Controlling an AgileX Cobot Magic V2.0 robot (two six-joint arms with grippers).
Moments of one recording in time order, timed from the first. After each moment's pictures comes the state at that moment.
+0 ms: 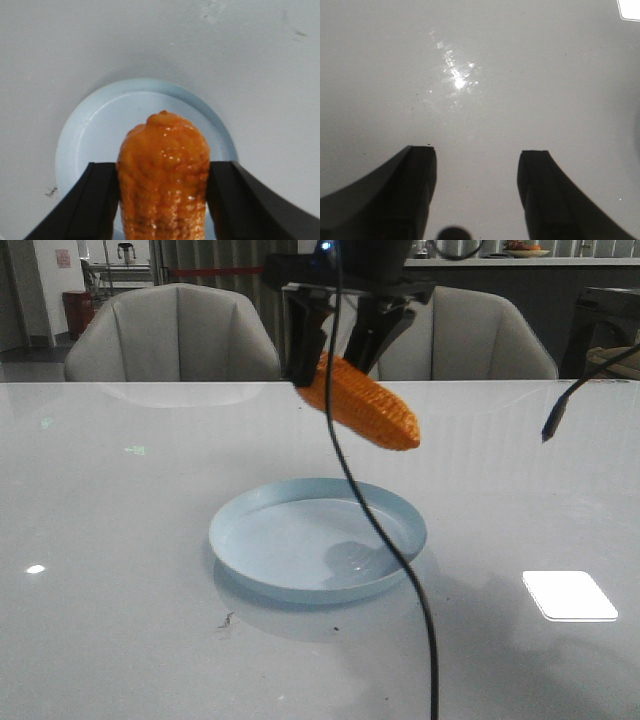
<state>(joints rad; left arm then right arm) 0.02 1.13 -0.77 -0.11 0.50 0.10 0.48 2.14 -2.09 0.18 1.22 -0.16</state>
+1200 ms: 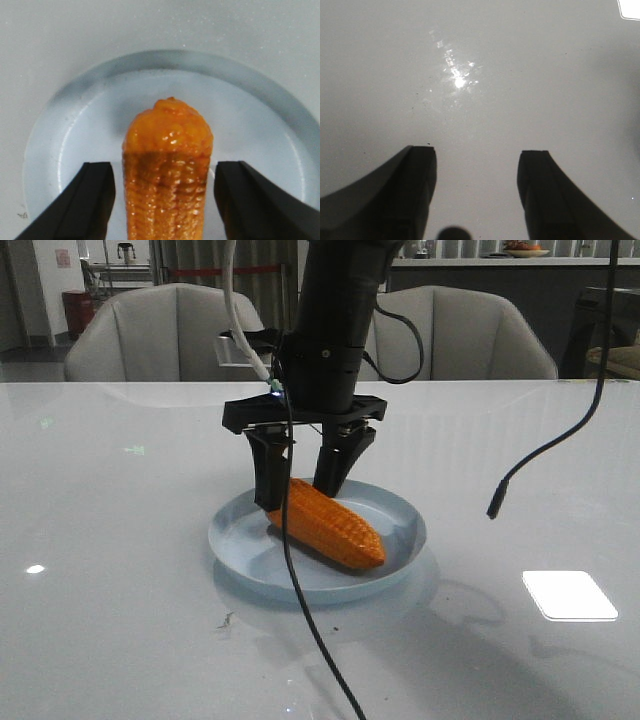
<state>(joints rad) 0.02 1.13 -0.77 -0.11 0.50 0.10 0.54 2.33 -2.09 0.18 1.22 -0.16</state>
